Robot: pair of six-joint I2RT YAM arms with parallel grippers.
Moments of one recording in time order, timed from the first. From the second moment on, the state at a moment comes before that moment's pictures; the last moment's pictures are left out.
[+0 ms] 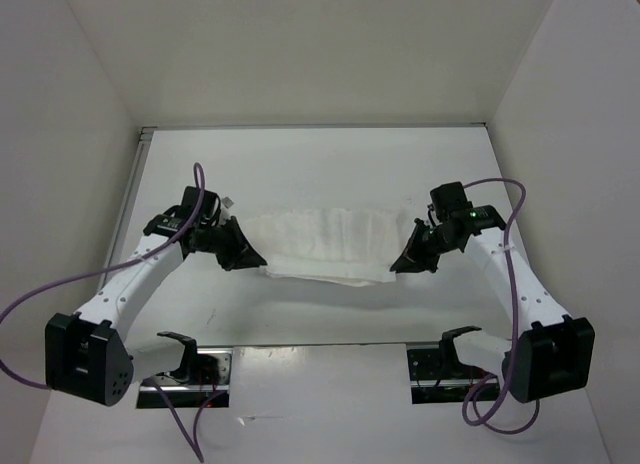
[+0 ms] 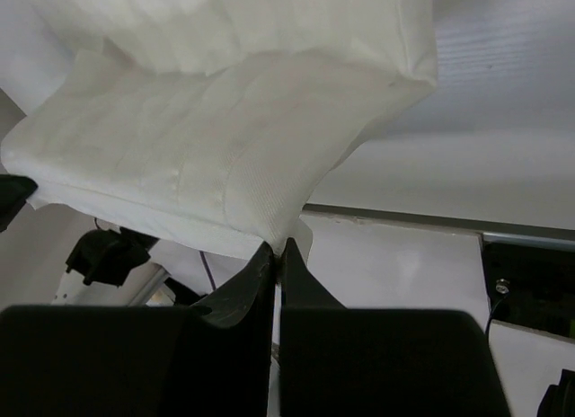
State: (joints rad) left arm -0.22 1.15 0.88 -0.79 0.54 -0.82; right arm 0.20 1.13 0.95 -1.06 -0.40 0.72
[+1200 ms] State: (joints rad) left arm -0.09 1.59 1.55 -0.47 0.68 -0.66; right arm 0.05 1.39 1.49 -0.60 -0.44 0.60
